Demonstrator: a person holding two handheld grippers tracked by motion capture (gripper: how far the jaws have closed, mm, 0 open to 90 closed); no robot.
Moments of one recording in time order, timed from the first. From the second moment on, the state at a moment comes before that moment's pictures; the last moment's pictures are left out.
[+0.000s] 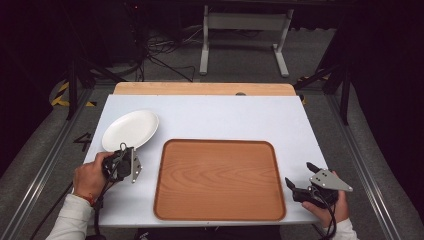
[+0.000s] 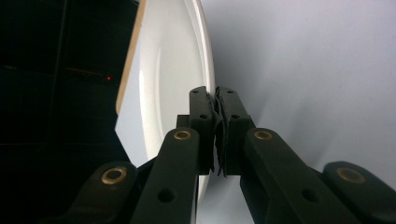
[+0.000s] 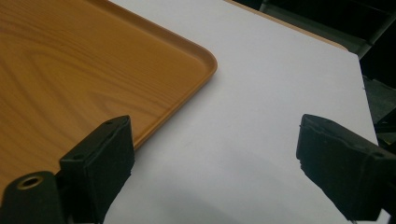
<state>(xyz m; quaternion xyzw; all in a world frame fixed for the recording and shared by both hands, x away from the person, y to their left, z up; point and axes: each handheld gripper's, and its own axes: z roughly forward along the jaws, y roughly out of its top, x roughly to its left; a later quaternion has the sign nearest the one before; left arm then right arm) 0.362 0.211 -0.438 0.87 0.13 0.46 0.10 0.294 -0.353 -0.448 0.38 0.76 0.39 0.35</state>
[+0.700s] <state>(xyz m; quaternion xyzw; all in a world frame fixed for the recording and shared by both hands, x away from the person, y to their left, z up) 0.331 0.164 -0.407 0.86 0.06 0.49 0.14 0.293 -0.353 -0.448 0.38 0.76 0.39 0.35</state>
